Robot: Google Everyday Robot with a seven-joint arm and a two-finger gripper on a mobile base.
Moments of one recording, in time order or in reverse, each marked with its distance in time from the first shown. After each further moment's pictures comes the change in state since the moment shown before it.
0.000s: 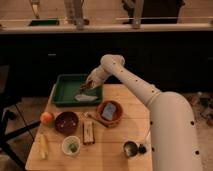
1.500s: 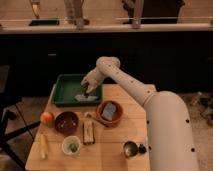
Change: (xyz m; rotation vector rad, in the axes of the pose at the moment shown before) arm -0.016 0.000 0.018 -0.011 -0.019 -0.006
